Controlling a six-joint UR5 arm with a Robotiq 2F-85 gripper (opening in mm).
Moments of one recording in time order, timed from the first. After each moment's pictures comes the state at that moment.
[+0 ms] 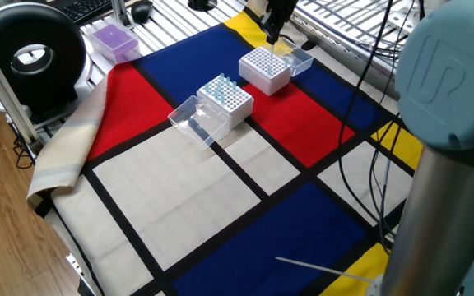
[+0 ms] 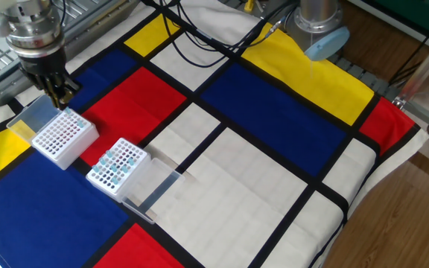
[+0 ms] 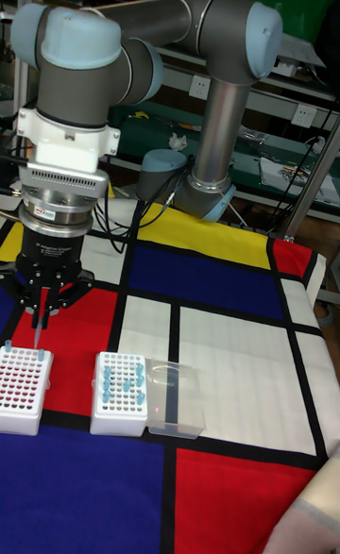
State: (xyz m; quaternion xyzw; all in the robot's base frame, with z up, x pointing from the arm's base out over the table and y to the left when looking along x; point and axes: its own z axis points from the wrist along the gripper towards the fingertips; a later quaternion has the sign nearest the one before) arm 0.636 -0.166 0.142 -0.08 1.00 -0.01 0.06
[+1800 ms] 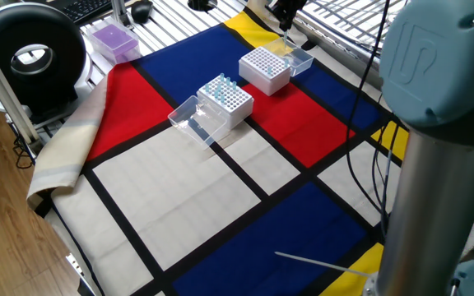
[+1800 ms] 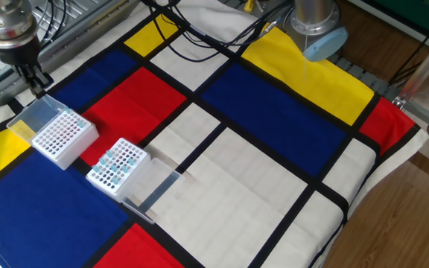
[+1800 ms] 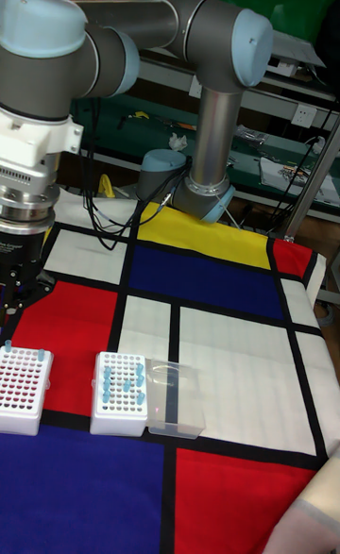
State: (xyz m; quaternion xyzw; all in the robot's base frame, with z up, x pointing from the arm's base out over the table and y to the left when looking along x) arm 0.654 -0.218 0.150 0.03 1.00 -0.03 0.05
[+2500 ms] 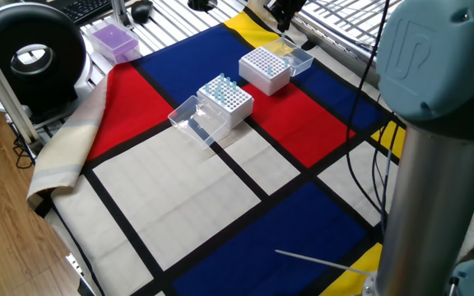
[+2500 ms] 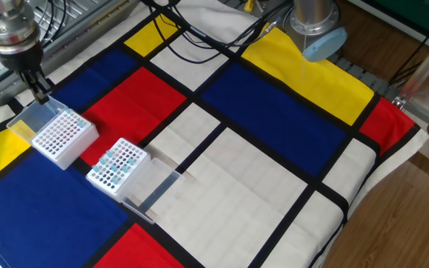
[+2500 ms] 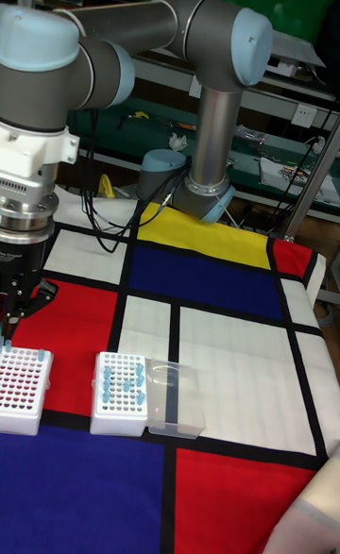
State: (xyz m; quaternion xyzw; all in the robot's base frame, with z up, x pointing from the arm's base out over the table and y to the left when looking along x) arm 0.656 -0.214 0.133 0.04 1.00 -0.02 0.06
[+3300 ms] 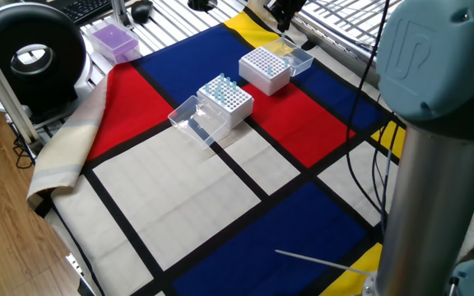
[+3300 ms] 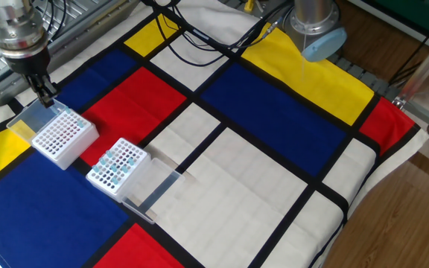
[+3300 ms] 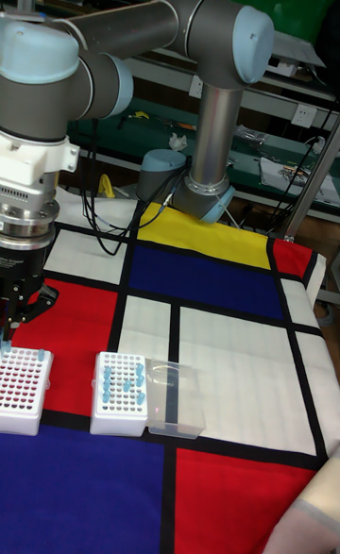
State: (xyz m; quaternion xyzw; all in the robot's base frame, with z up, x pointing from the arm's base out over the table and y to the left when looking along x) arm 0.649 -0.214 0.120 0.04 1.00 -0.02 0.06
